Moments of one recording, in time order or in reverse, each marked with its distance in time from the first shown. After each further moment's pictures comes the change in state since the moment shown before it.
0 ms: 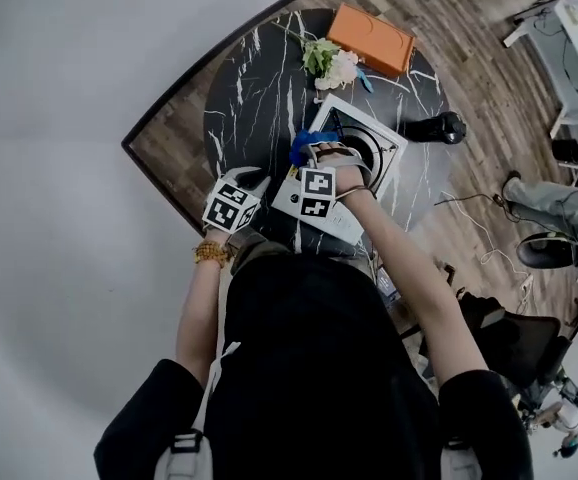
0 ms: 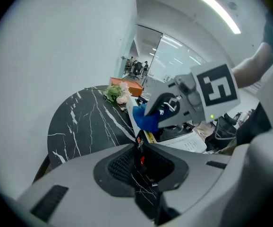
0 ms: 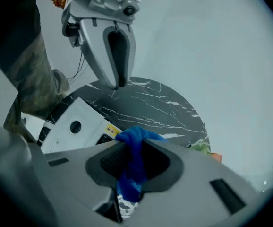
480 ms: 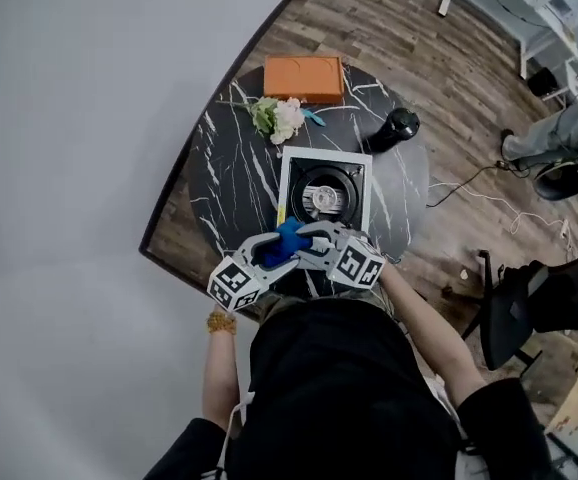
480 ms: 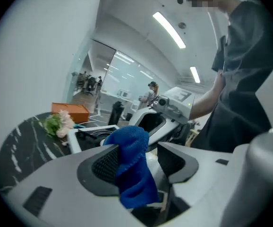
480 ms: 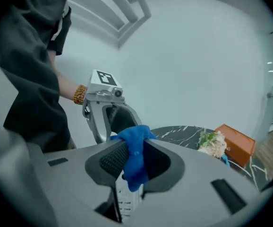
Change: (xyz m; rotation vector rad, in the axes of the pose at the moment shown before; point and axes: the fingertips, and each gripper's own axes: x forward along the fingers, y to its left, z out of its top) left arm -0.029 -0.119 0.070 0.340 -0.188 -0.532; right arm -0.144 0.015 0.018 0.682 -0.809 -0.089
